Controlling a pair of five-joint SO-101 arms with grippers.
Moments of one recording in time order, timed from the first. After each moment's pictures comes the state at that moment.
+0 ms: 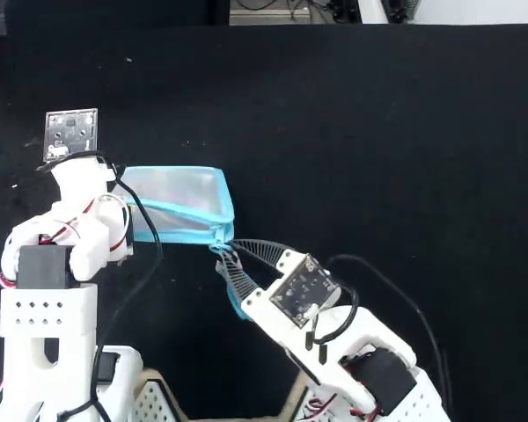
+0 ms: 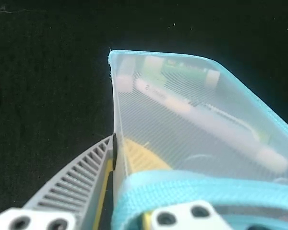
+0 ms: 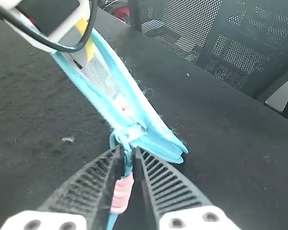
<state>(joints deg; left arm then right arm) -4.6 -53.9 37.8 75.4 2.3 -41.5 -103.2 77.1 54.3 10.1</state>
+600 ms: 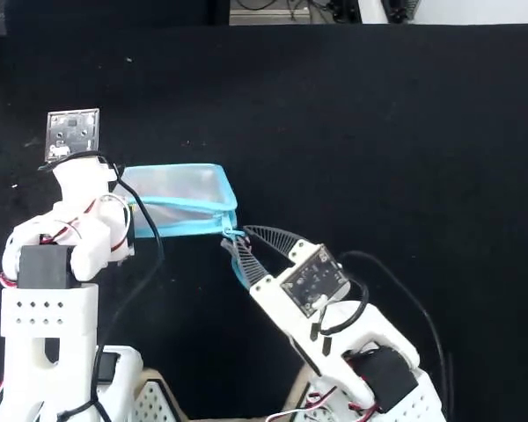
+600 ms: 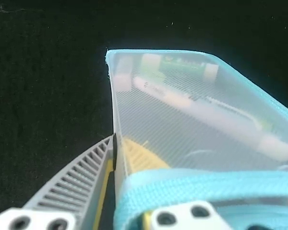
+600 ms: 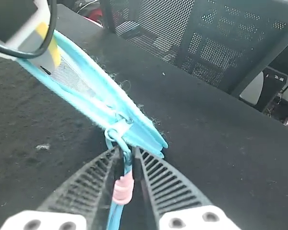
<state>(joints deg) -4.4 -53.9 37.8 75.4 2.3 -35.7 -103.2 77.1 52.6 10.2</state>
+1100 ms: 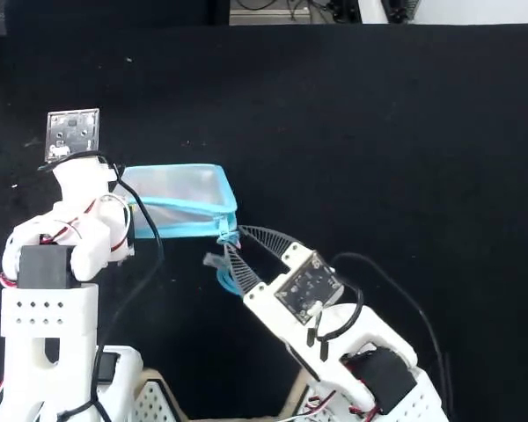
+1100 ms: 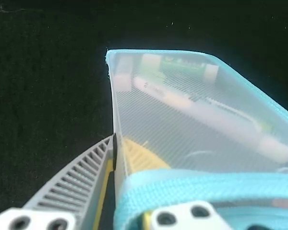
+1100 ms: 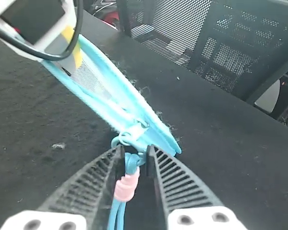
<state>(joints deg) -4.5 -53.9 37.8 75.4 2.3 -39.4 -103.2 77.1 52.5 10.1</state>
